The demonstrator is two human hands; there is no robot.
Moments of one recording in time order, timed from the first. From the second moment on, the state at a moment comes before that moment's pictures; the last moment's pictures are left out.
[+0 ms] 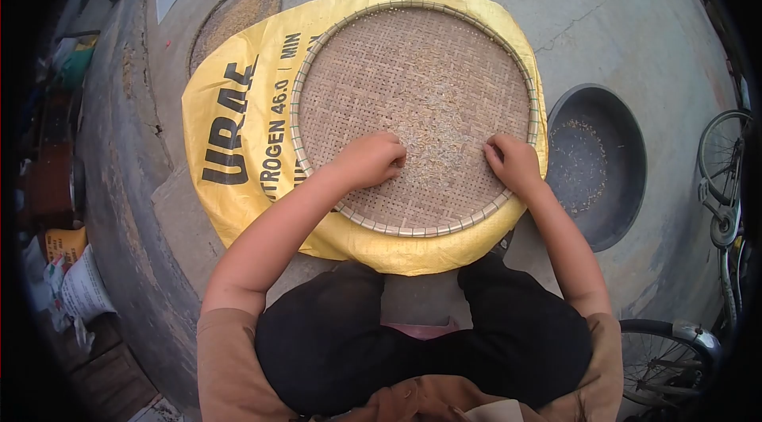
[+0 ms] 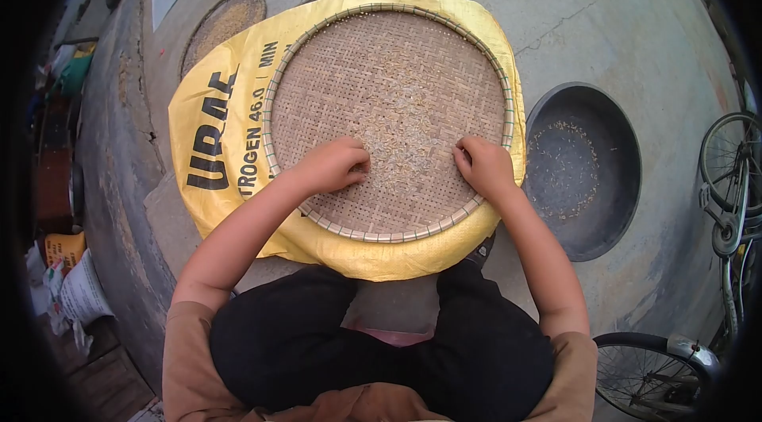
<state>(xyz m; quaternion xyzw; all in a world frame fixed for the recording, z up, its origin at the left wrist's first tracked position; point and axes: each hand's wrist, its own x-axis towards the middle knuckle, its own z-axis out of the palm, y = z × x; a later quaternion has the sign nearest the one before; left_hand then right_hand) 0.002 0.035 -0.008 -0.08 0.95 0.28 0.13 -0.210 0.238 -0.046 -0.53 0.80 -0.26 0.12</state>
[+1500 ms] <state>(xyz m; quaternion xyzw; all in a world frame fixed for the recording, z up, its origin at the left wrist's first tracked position) -0.052 0.094 0.078 0.05 0.64 0.75 0.16 -0.209 0.240 -0.045 -0.51 0.81 -0.26 0.14</state>
